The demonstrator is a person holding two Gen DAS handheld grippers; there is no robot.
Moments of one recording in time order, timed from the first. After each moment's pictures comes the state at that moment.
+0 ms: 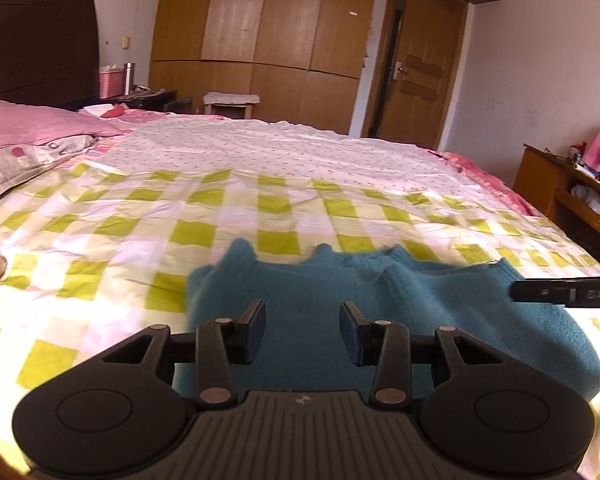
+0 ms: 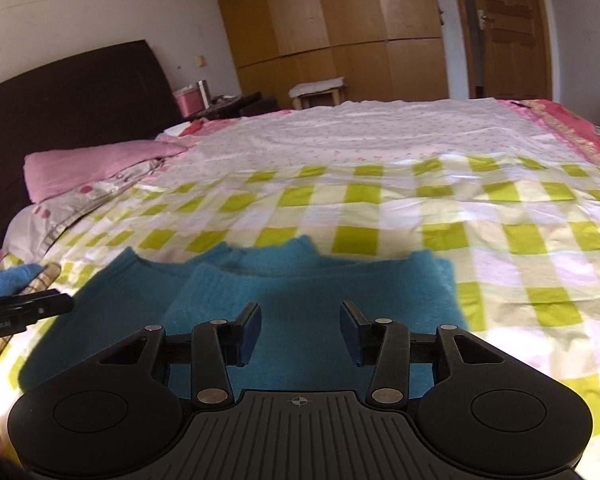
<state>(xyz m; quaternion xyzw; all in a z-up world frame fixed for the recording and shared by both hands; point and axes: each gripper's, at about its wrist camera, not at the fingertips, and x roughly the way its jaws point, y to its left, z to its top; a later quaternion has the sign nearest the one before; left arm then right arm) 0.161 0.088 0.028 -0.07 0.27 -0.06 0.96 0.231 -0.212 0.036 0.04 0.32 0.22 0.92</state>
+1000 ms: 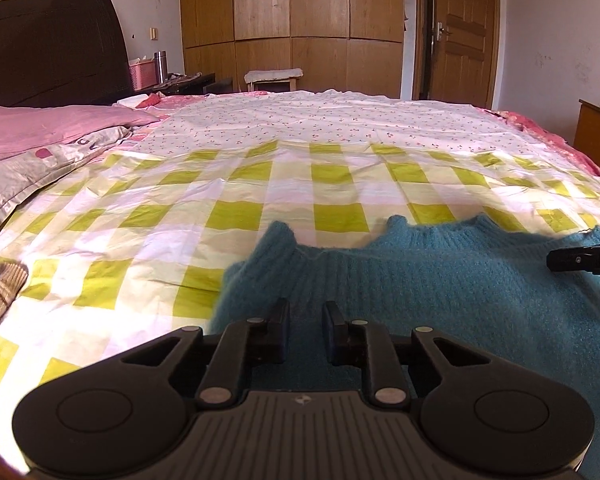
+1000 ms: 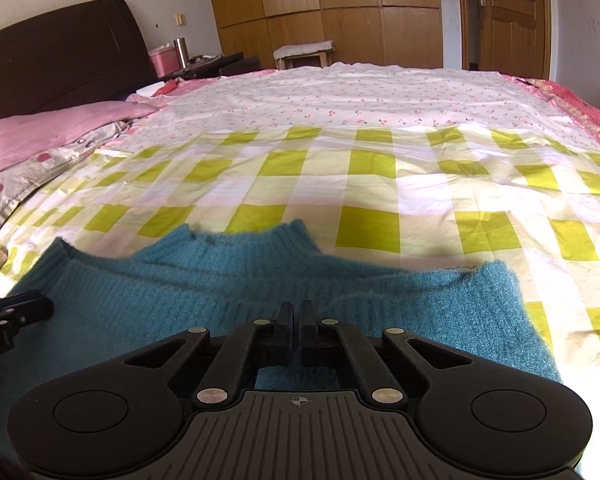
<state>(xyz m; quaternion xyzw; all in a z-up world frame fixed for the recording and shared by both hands) 0.213 0.086 -0.007 -0.01 0.31 0.03 0.95 0.288 -0.174 0.005 0.00 0.35 0.17 0.92</state>
